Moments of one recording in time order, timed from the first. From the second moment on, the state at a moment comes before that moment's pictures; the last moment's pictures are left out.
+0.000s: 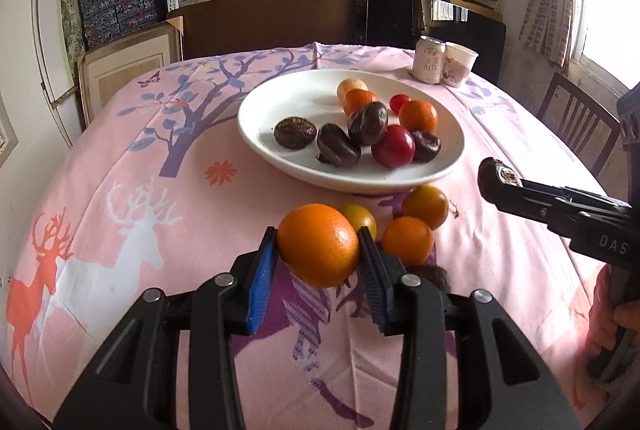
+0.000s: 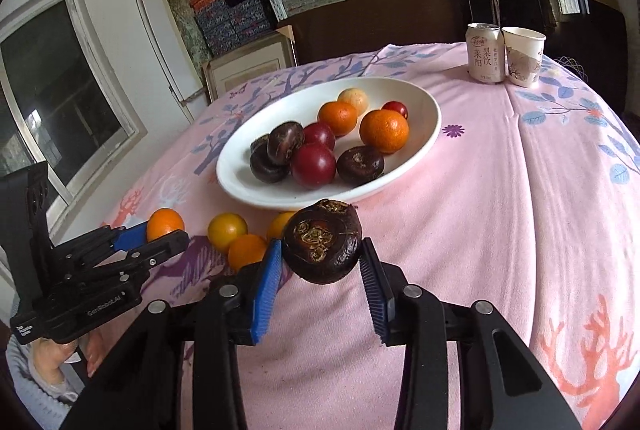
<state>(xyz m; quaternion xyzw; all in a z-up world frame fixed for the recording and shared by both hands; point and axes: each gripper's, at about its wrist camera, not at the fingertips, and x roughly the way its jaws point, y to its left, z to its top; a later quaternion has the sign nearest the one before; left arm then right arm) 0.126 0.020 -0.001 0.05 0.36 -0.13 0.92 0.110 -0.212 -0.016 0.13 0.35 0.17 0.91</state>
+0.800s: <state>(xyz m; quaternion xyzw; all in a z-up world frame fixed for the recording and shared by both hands) 0.243 0.012 0.010 0.00 0.34 -0.10 0.93 0.217 -0.221 0.003 0.20 0.31 0.16 0.92</state>
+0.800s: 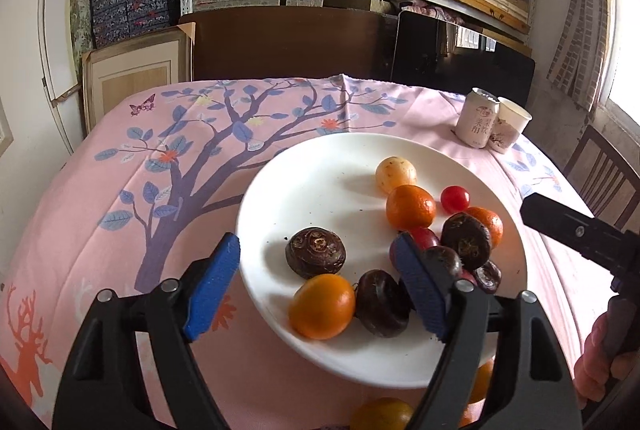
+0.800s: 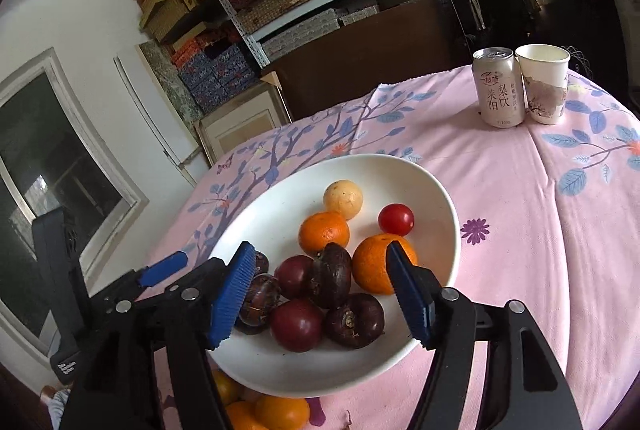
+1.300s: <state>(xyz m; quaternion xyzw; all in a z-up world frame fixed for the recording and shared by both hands) 0.197 0.004 -0.008 0.06 0.34 -0.09 0.93 0.181 -0.225 -0.012 0.20 0.32 0.15 0.91</state>
